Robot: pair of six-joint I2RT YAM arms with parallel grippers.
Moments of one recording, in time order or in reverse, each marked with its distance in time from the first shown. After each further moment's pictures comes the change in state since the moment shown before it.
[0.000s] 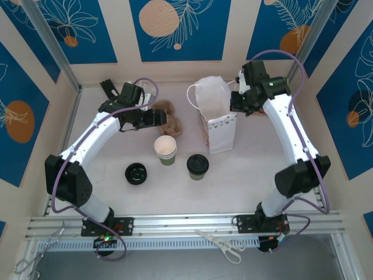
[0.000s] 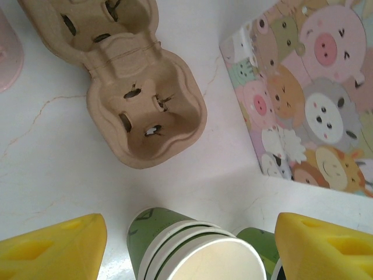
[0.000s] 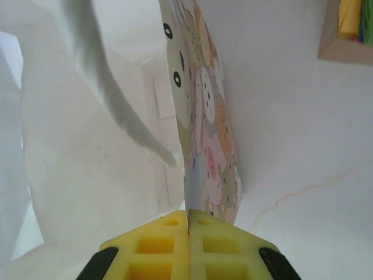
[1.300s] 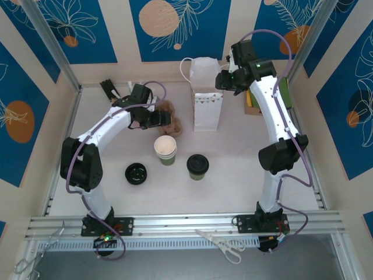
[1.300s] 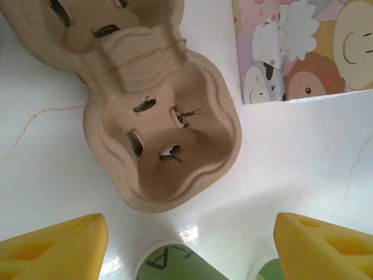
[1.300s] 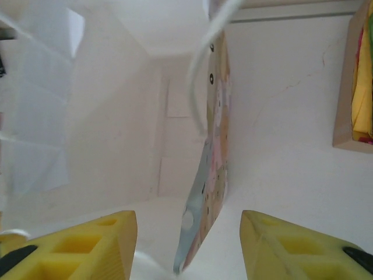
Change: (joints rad) left arm 0.000 0.183 0.038 0.069 0.000 0.004; right arm 0.029 0.382 0.516 -0.020 0.036 0.032
